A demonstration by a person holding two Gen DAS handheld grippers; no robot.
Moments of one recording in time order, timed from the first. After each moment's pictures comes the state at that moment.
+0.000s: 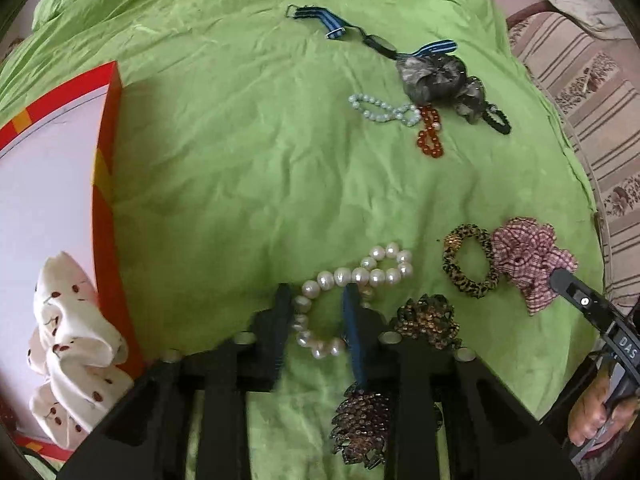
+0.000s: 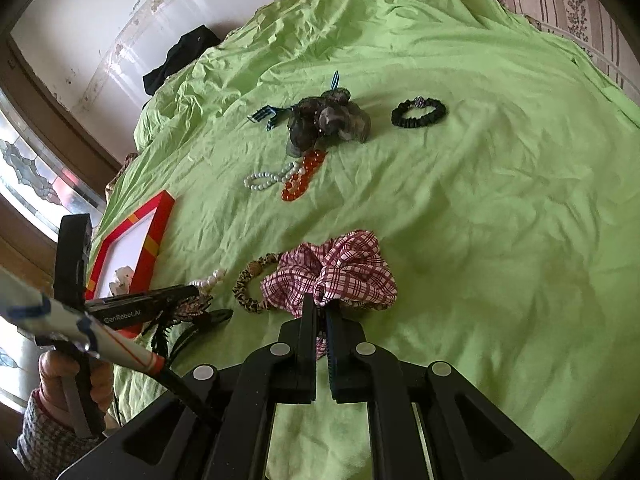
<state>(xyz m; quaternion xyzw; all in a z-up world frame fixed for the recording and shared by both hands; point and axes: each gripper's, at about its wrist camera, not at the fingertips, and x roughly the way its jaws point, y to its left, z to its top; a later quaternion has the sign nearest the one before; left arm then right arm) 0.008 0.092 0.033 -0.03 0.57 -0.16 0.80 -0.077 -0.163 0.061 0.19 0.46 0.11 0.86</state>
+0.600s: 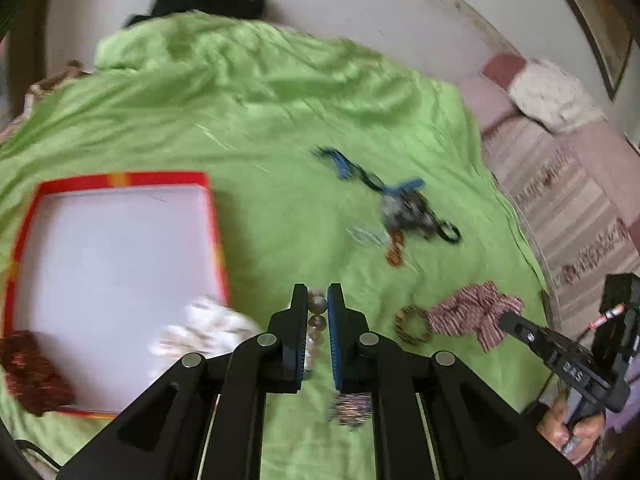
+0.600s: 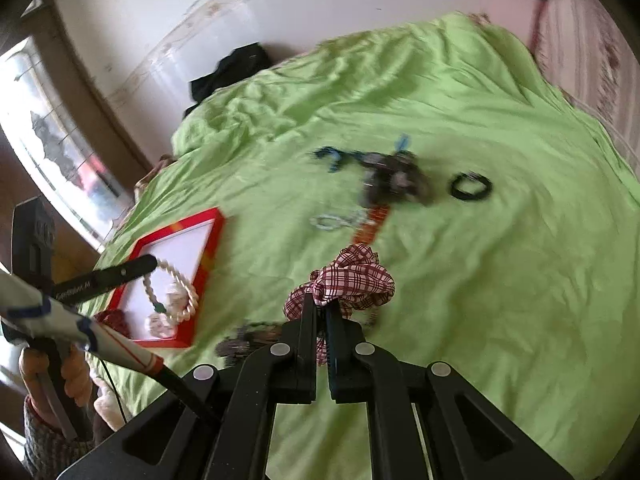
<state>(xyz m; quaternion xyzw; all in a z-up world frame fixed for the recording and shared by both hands) -0.045 0.171 0.153 -0.12 0.42 -0.13 0.89 -0.088 -0.107 0.136 0.13 0.41 0.15 0.89</state>
